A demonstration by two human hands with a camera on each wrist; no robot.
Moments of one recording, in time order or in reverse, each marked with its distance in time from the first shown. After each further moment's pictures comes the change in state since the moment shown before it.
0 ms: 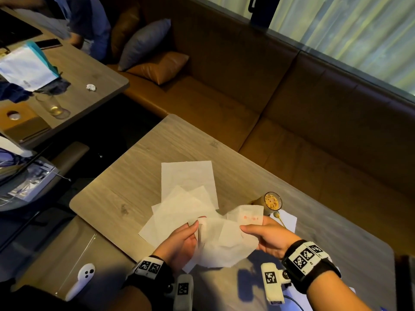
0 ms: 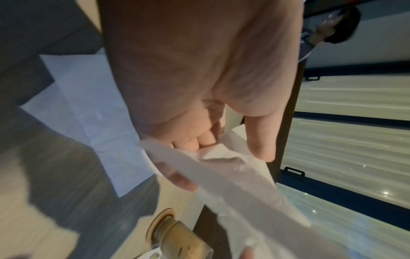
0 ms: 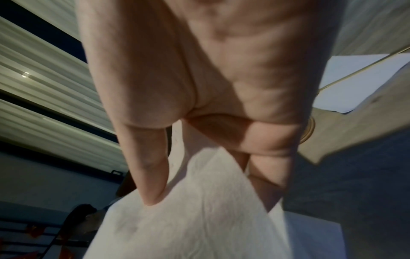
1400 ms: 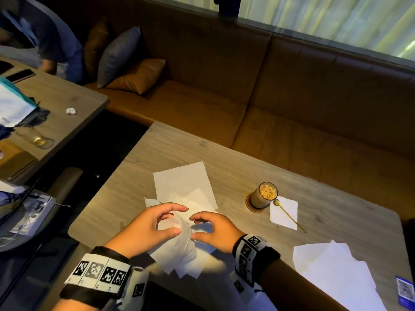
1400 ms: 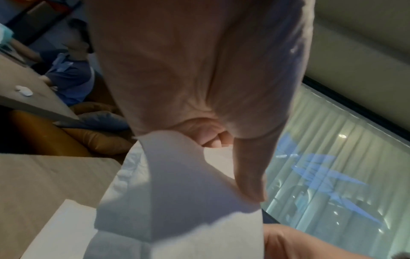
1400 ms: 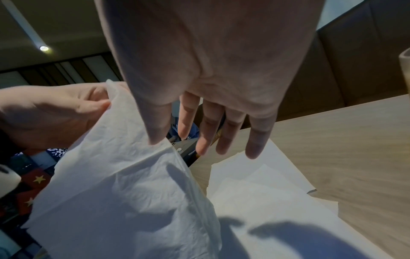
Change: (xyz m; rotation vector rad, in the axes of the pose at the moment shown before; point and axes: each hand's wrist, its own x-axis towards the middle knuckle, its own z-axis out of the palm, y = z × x) left_hand -0.061 0.125 0.013 1.408 -0.122 0.506; right_hand 0.065 0.038 0.073 -0.912 -0.002 -0.523
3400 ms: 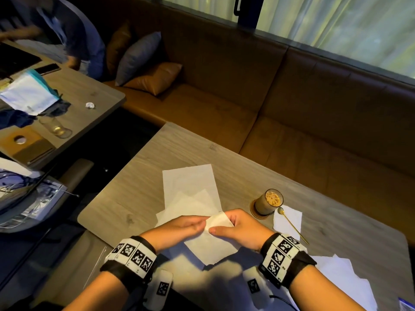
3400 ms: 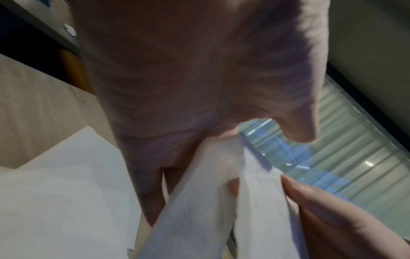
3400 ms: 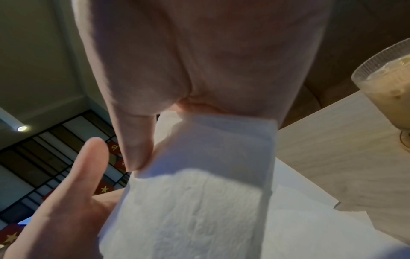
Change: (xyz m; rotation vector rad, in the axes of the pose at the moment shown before) left_hand 0.009 0.012 0.043 -0.411 -0.321 -0.168; right_hand -0.032 -0.025 -0.043 0.468 -0.153 0.049
